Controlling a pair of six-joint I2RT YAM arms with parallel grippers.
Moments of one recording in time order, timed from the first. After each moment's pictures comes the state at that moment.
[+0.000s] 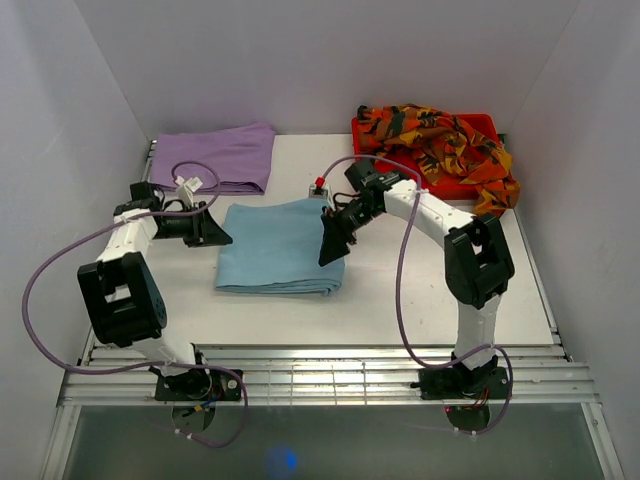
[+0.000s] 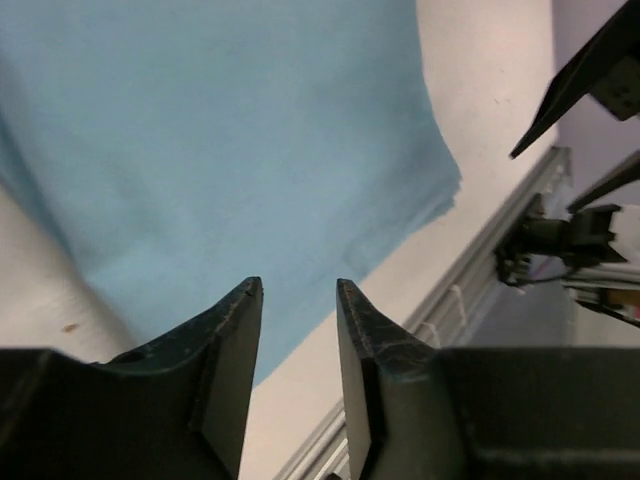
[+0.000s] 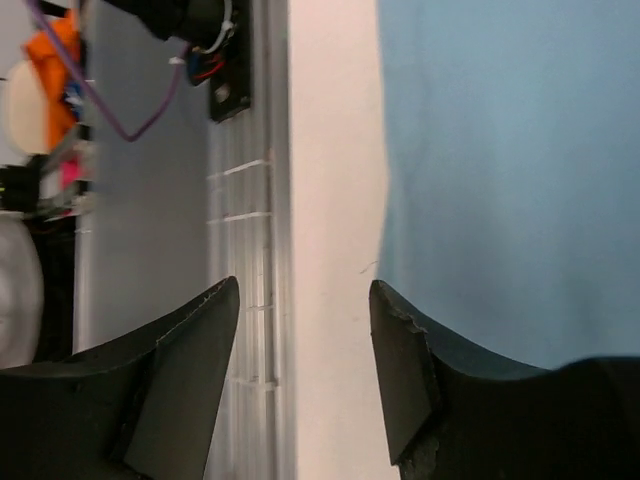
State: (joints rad) left arm 0.28 1.58 1.15 -0.77 0.97 0.27; right arm 0.58 1.94 1.62 -0.89 -1.06 -0.46
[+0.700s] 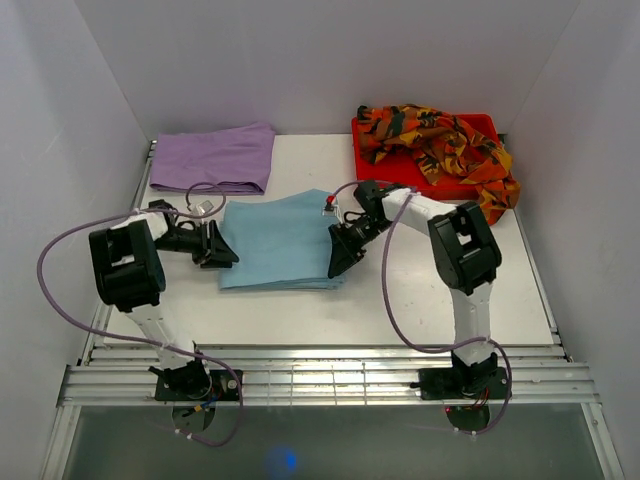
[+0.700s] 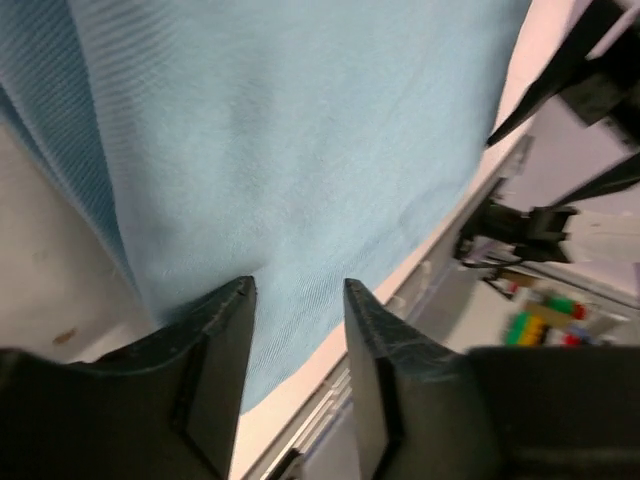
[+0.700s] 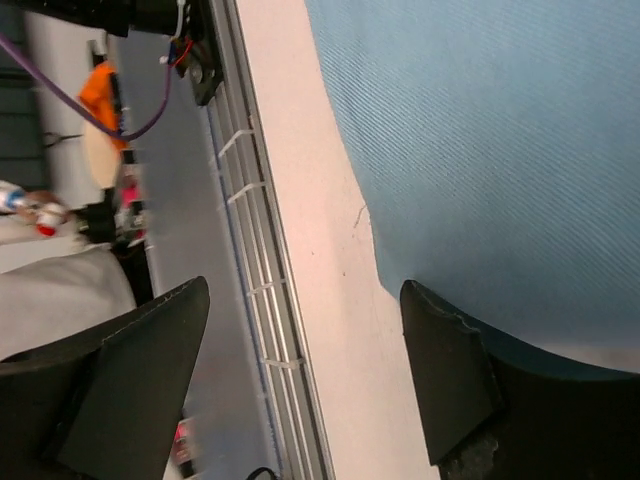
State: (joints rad) left arm 0.27 1.90 1.11 -0.82 0.96 0.20; right arm 0.52 2.13 1.47 -0.90 -1.16 -0.33
